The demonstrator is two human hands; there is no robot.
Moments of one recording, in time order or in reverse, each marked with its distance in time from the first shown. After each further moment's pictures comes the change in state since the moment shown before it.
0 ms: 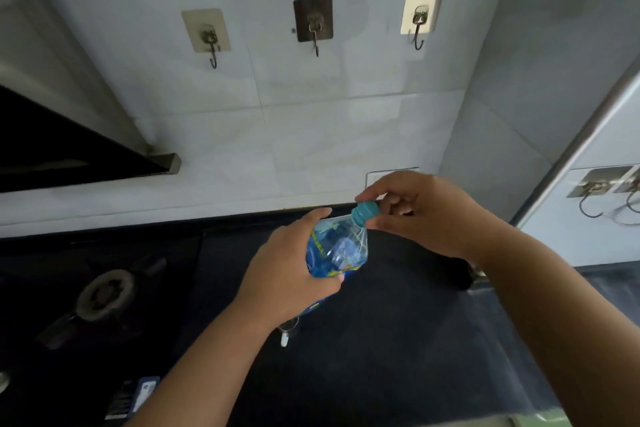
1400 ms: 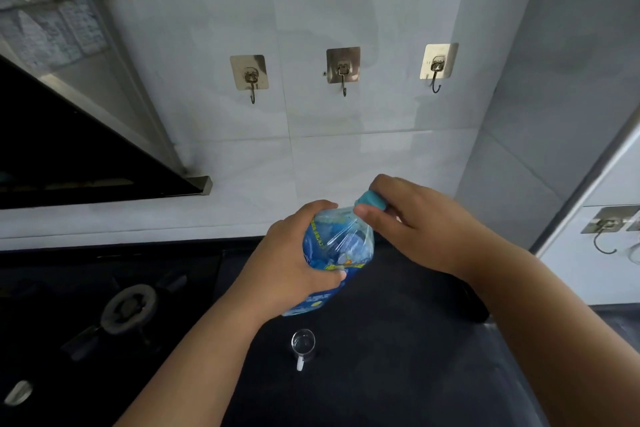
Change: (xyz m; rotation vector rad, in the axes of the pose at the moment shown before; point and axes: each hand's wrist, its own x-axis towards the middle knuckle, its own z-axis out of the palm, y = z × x) left_hand -0.001 0.015 -0.072 -0.172 0.006 0.018; right_hand 0.011 -0.074 0.006 -0.413 0.024 -0.112
